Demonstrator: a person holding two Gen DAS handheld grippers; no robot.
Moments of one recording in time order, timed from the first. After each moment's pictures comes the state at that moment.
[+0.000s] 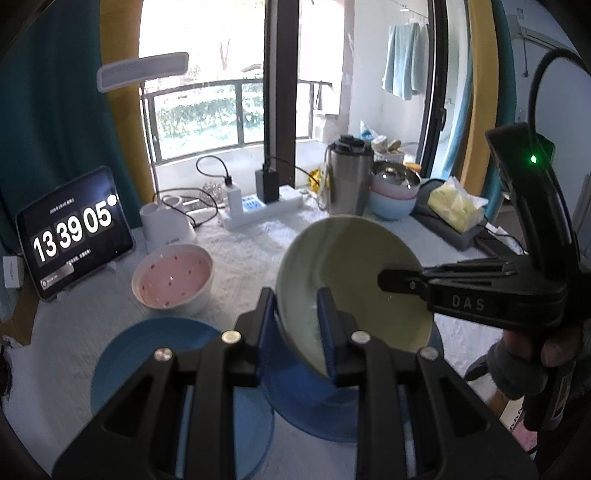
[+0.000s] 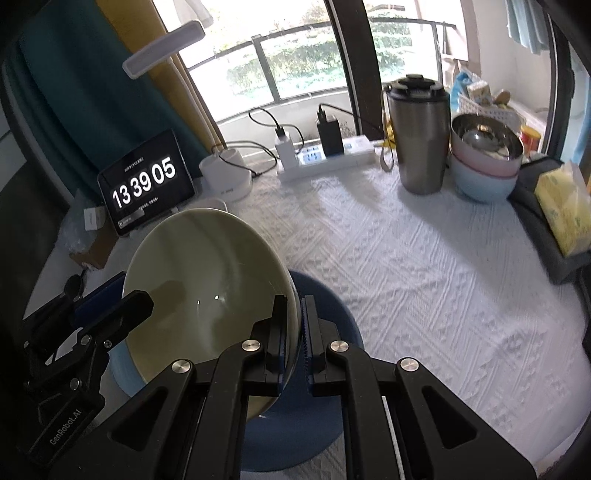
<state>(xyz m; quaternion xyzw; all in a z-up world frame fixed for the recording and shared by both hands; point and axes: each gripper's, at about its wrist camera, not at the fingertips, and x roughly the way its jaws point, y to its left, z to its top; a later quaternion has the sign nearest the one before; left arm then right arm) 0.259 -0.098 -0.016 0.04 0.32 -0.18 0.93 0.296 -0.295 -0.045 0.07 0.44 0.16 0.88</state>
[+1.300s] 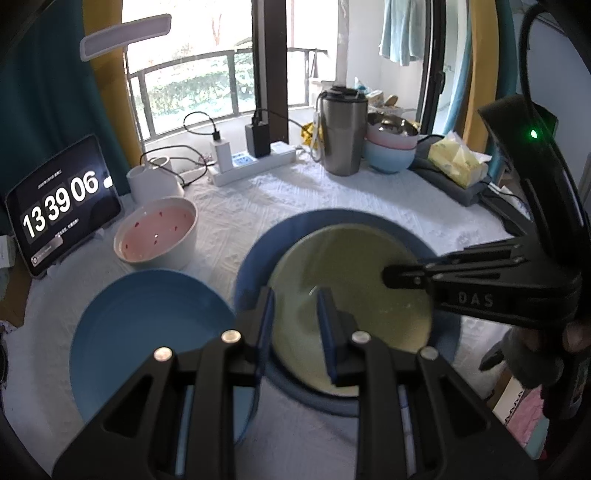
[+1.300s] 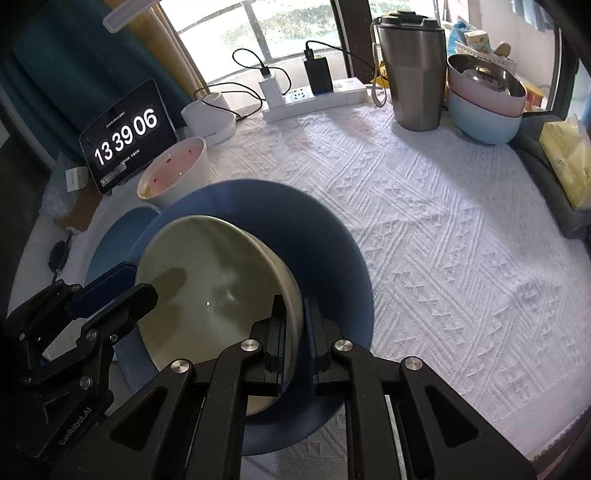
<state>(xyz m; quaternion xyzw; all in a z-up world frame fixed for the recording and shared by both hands) 0.250 -0.110 -0.053 0.06 0.37 -0.18 0.91 0.286 -0.297 -0.086 0.06 0.51 0.16 0.84</state>
